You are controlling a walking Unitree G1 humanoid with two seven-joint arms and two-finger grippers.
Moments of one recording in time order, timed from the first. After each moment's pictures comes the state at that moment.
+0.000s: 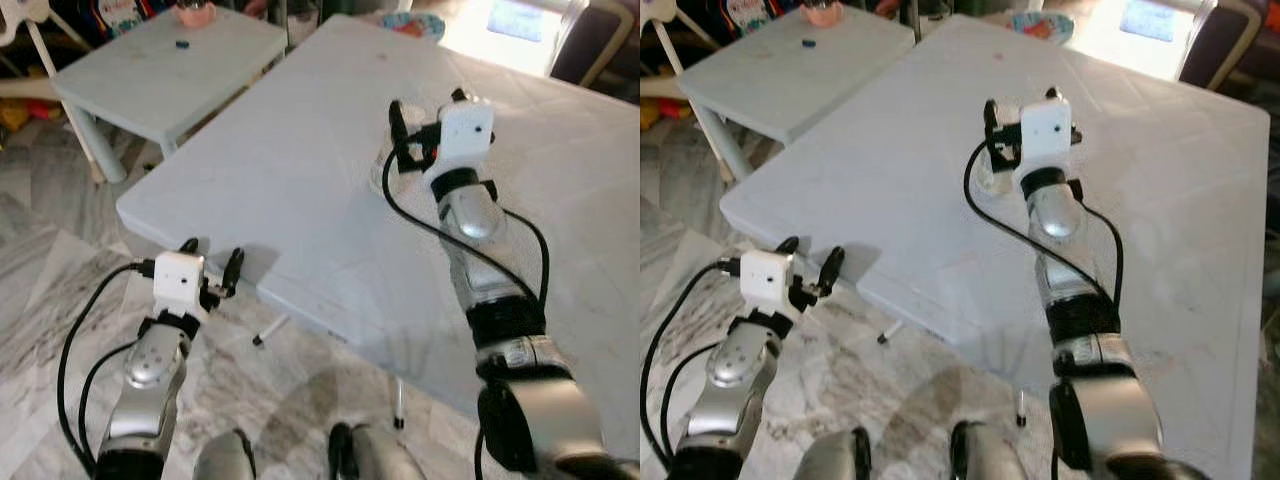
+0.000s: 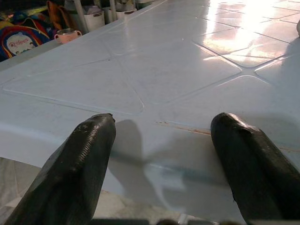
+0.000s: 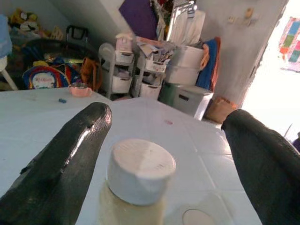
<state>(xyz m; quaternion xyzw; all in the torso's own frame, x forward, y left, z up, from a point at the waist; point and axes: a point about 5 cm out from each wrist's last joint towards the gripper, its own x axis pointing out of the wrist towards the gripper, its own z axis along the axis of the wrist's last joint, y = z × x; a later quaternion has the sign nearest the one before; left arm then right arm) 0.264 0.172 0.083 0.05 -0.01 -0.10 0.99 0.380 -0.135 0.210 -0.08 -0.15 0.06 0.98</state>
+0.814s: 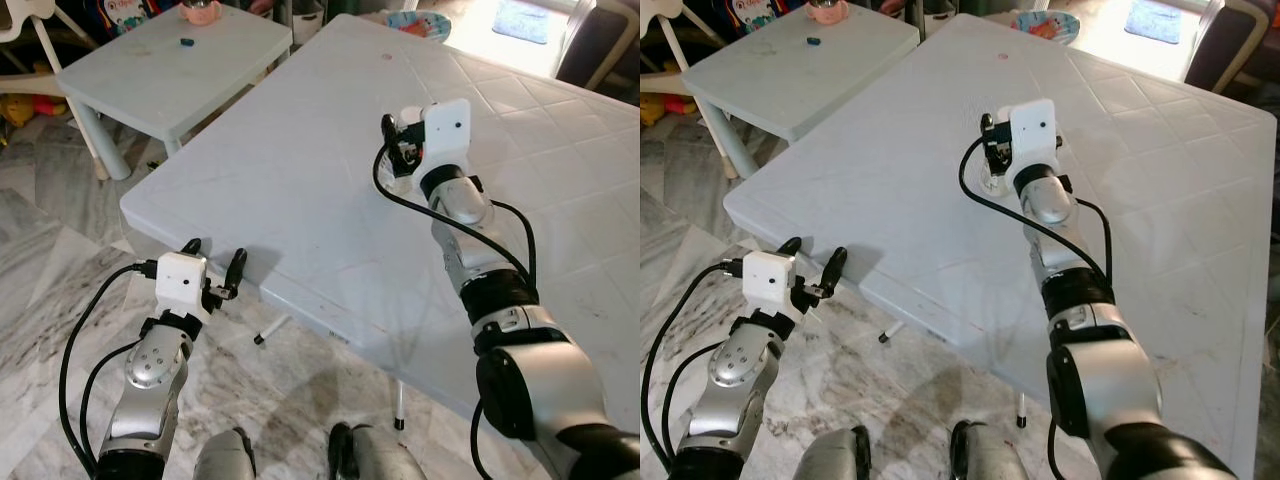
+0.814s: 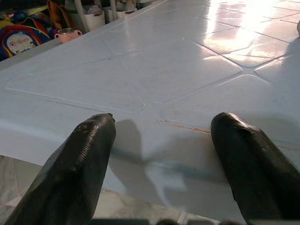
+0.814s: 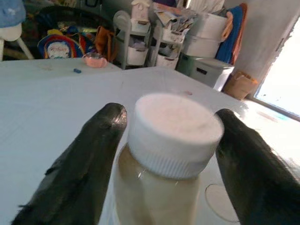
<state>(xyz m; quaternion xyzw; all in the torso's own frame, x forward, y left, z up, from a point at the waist) 0.263 0.171 0.083 0.05 -0.01 -0.11 0.99 0.394 -0.134 0.188 -0.09 -0.08 0.09 0.99</state>
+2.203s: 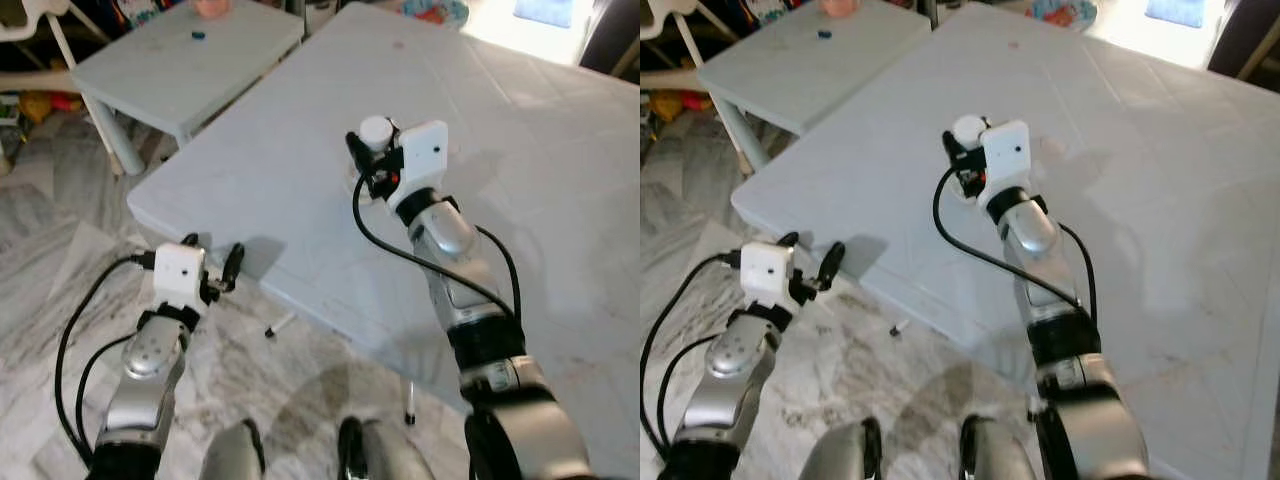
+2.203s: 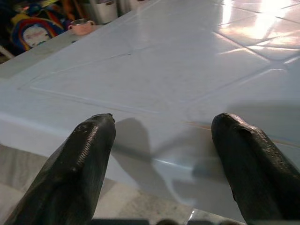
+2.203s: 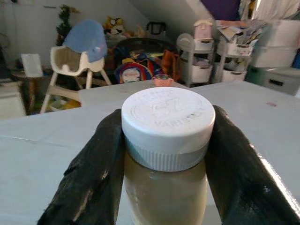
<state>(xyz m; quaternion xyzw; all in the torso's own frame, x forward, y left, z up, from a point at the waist) 0.272 0.180 0.091 0.06 0.00 -0.09 0.99 0.345 -0.095 0.189 -0.02 -0.12 0.24 0.96</state>
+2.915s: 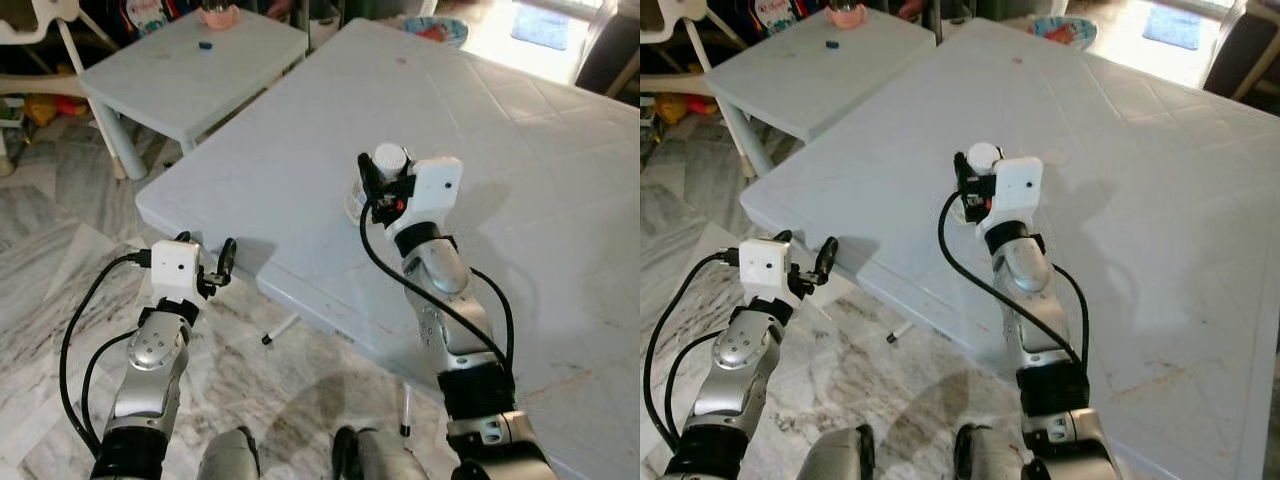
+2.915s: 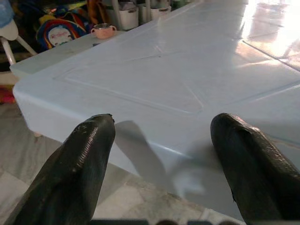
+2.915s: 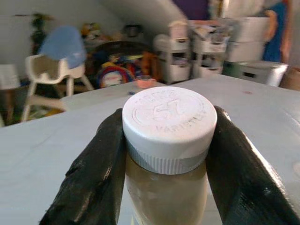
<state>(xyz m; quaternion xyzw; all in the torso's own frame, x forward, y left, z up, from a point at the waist) 0.283 0.176 0.082 0.03 -0.01 -0.06 1.00 0.316 -0.099 0.162 0.03 -0.10 0.16 0.98</state>
